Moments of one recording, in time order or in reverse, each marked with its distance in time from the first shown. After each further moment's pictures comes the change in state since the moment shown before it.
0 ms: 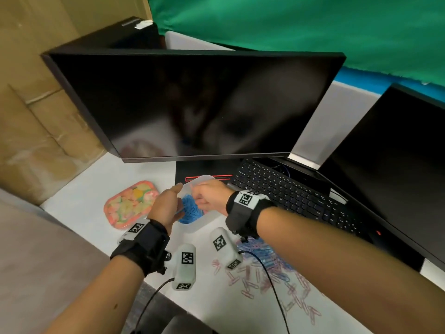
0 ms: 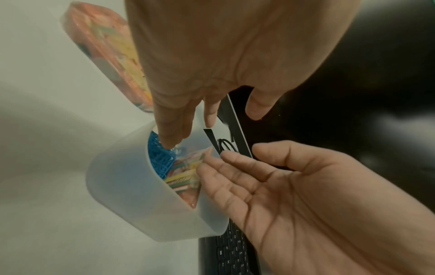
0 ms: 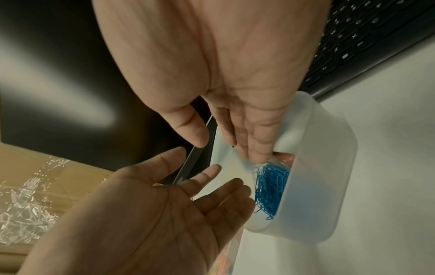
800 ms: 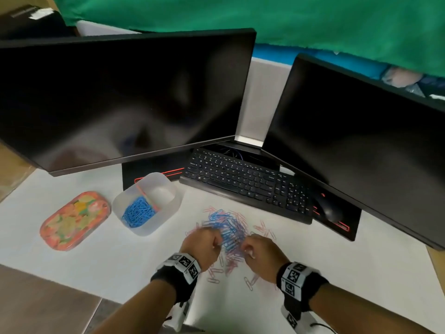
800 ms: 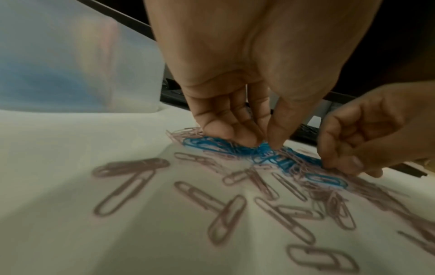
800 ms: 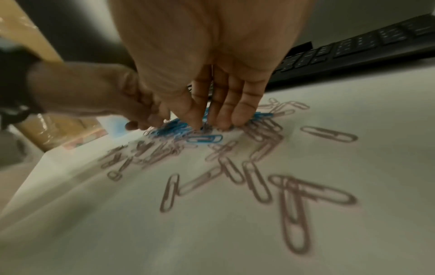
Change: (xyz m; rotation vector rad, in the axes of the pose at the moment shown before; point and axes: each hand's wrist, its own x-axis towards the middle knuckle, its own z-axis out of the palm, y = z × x) left_hand -0.041 -0.129 0.107 1.333 -0.554 0.693; right_hand -0.105 0.235 -0.124 -0.736 0.414 -0.300
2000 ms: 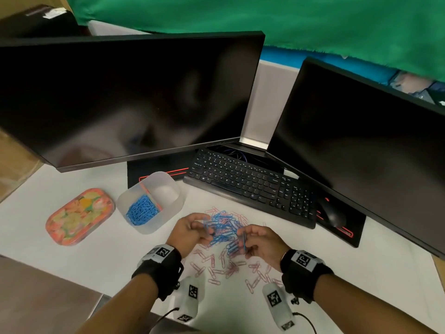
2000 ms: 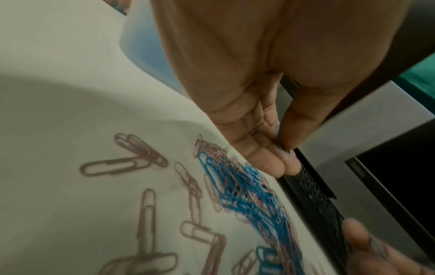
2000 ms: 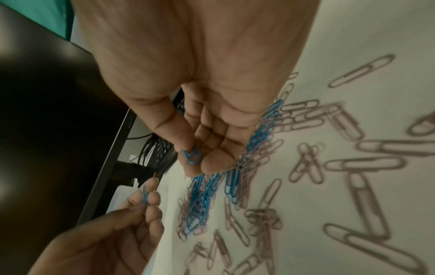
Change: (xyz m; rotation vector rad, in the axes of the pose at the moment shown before) left_hand -0.001 -0.022 -0.028 -1.186 0.080 -0.292; right_hand 0.023 -0.013 -0.018 1.099 -0.130 0.339
